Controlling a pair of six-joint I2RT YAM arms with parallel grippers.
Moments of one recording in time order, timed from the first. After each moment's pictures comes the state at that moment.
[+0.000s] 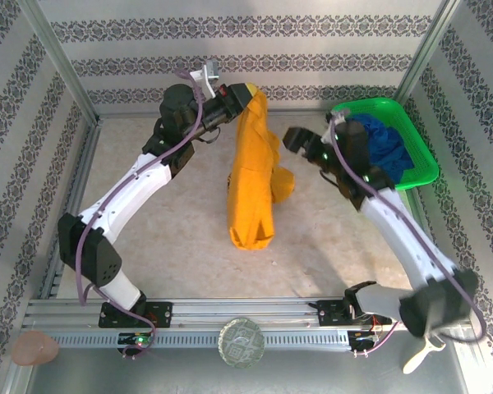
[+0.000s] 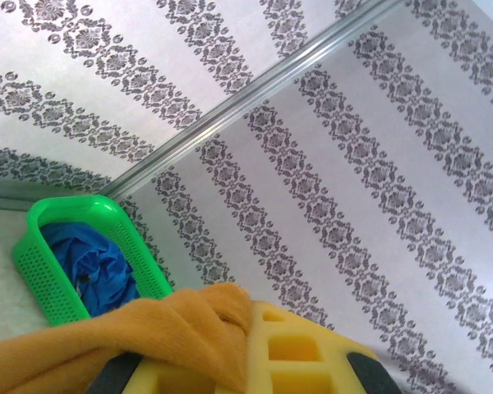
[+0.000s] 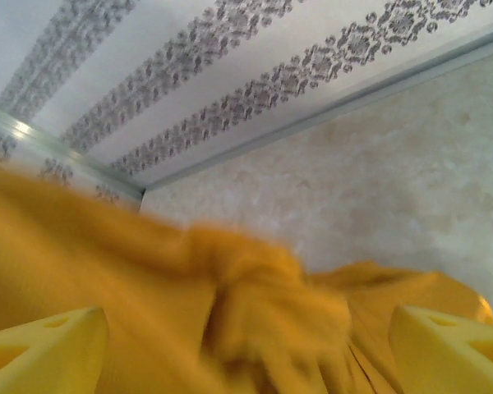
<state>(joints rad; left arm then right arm) -0.47 1.64 1.60 0.17 0.40 -1.03 0.34 1.15 1.07 -0.29 -0.20 0.68</state>
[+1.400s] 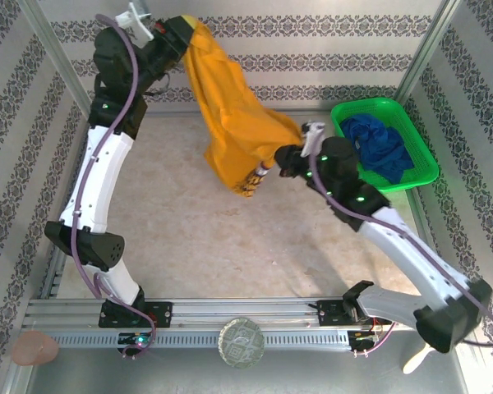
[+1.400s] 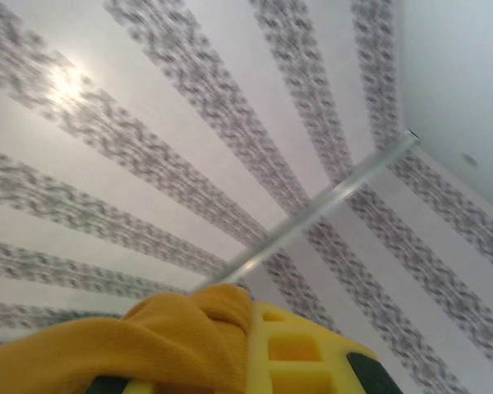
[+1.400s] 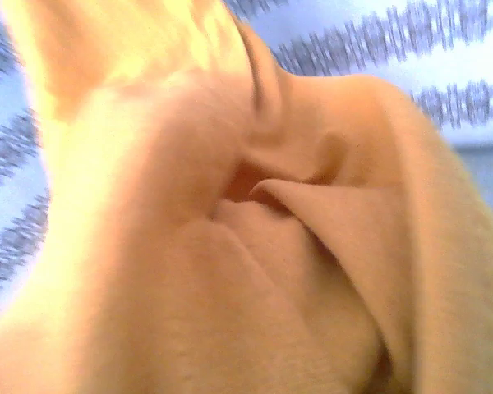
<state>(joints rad) -0.20 1.71 2.14 -0.20 0.35 -0.98 0.55 1.09 1.14 -0.24 -0.12 0.48</state>
